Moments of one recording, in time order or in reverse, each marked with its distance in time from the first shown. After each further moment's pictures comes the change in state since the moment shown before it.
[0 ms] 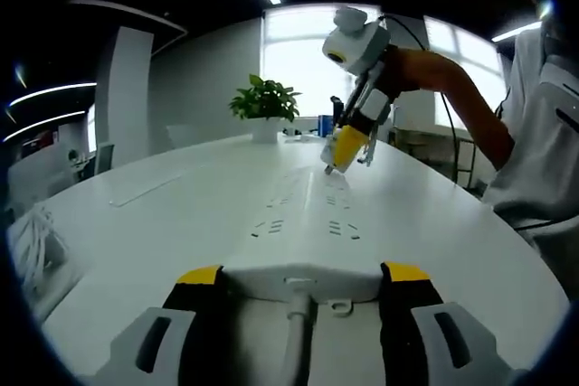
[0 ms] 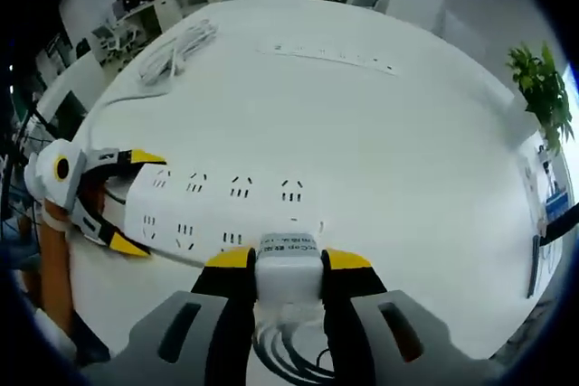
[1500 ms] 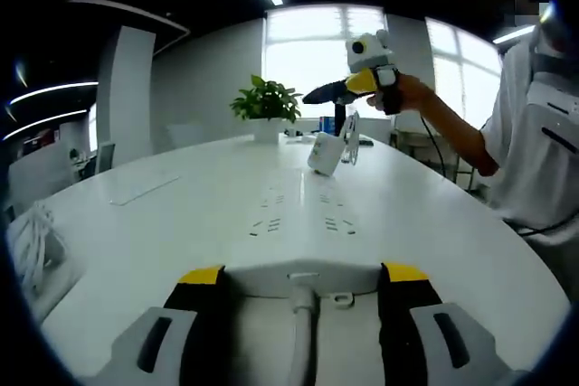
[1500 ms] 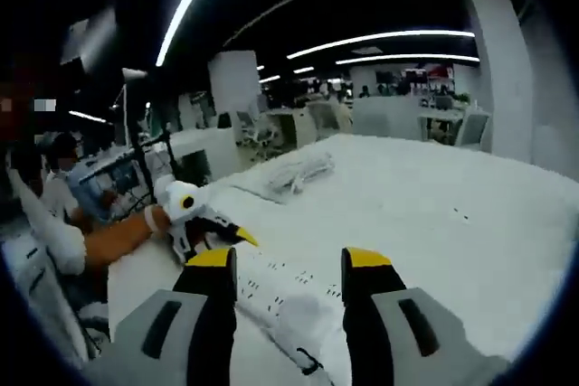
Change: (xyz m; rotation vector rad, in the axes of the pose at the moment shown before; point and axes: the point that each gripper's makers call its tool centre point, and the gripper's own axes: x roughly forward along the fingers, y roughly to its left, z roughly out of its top) left arm -0.002 0.002 0.003 -0.008 -0.008 0.007; right arm -0.082 0.007 0.045 -0.464 -0.846 0.577
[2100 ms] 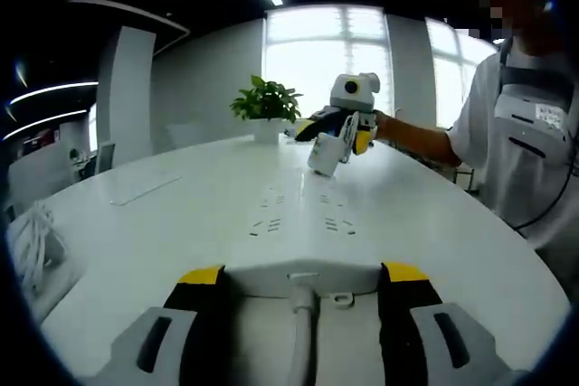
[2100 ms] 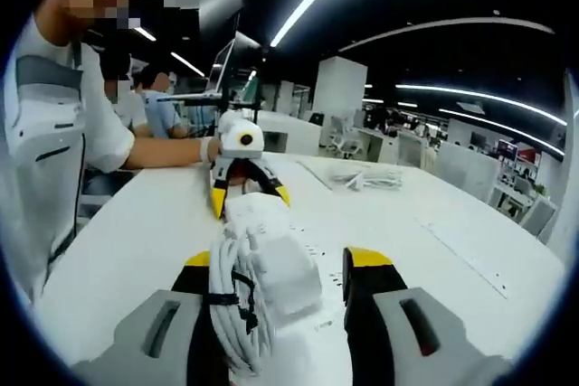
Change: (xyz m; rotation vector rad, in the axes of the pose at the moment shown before) left arm -0.001 -0.001 0.000 -0.001 -0.001 0.000; right arm 0.028 0.002 -0.065 -0.251 0.015 0.399
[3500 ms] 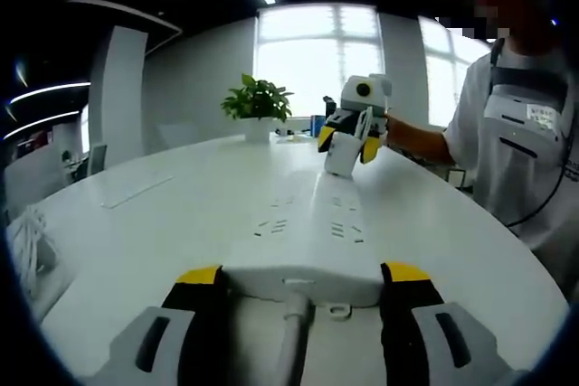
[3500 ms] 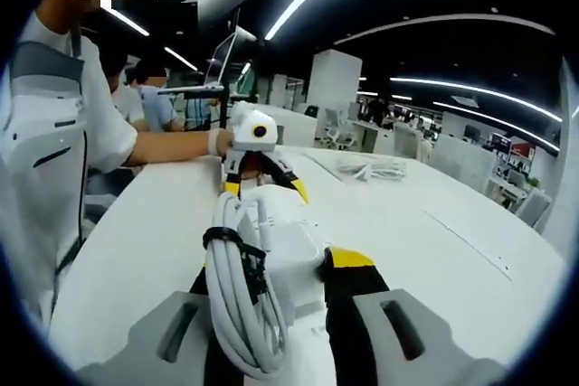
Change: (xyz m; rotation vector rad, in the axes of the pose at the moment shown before) left arm 0.006 -0.009 0.000 0.013 0.010 -0.040; right arm -0.005 0.042 -0.003 0.026 0.037 -0.100
